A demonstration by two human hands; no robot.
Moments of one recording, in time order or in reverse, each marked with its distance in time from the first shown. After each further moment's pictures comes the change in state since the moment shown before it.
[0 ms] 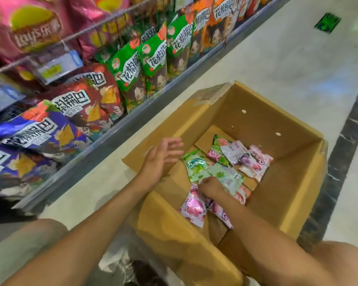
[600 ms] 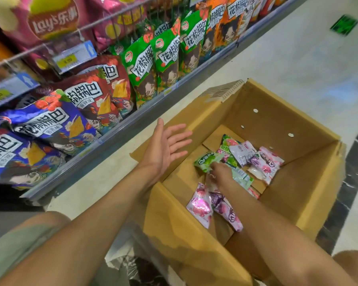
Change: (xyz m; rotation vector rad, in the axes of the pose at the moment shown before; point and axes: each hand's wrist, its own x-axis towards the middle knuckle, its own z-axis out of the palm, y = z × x) left_hand 0.004 0.021 -0.004 -0.360 0.031 -0.174; right_hand 0.044 -0.019 -0.004 0.802 0.170 0.167
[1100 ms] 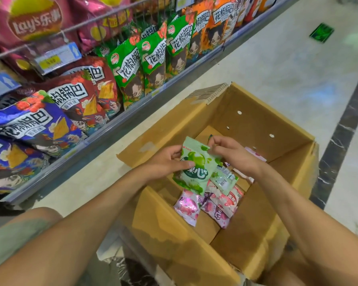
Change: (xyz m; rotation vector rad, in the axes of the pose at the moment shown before) left_hand 0.004 -0.017 0.018 0.480 -0.292 -0.122; right_hand -0.146 -0.128 -0.085 -0.442 -0.688 -0.601
